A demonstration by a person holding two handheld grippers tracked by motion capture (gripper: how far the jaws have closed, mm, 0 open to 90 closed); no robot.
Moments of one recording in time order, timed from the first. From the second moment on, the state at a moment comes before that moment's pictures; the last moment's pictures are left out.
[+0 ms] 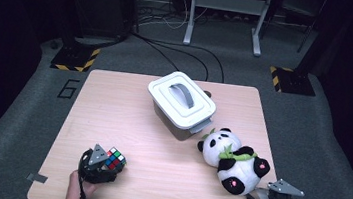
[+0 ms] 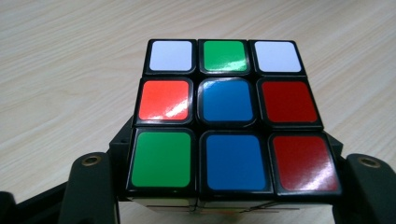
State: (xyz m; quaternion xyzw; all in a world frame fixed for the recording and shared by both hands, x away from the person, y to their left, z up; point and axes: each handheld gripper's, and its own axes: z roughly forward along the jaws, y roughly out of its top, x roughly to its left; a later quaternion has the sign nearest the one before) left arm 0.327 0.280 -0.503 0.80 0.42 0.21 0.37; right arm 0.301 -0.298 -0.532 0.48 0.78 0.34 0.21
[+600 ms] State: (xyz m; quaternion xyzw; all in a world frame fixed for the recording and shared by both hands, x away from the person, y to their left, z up) left arm 0.336 0.307 -0.501 0.77 0.46 0.22 0.38; right arm 0.301 -0.298 -0.532 0.49 0.78 0.34 0.21
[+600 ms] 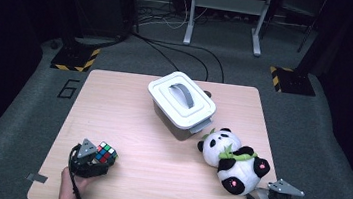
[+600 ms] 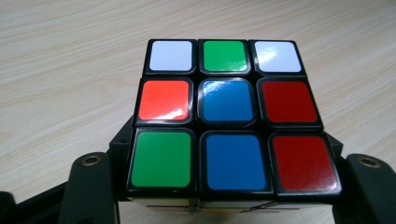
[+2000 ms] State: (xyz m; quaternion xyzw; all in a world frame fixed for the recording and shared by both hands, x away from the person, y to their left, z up) left arm 0.383 0.361 -0.490 0.74 0.52 0.23 0.37; right arm 0.301 -0.298 -0.532 0.49 0.78 0.34 0.21
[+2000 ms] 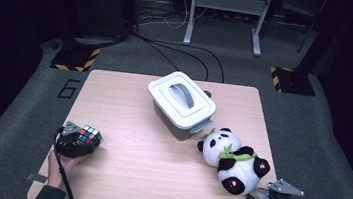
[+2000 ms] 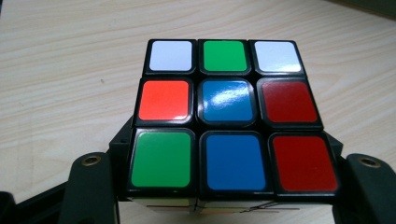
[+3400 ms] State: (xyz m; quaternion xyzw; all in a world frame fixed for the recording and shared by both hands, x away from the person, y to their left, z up) left arm 0.428 0.391 -0.514 0.70 0.60 0.25 0.30; right arm 0.301 -0.298 -0.531 0.49 0.77 0.34 0.21
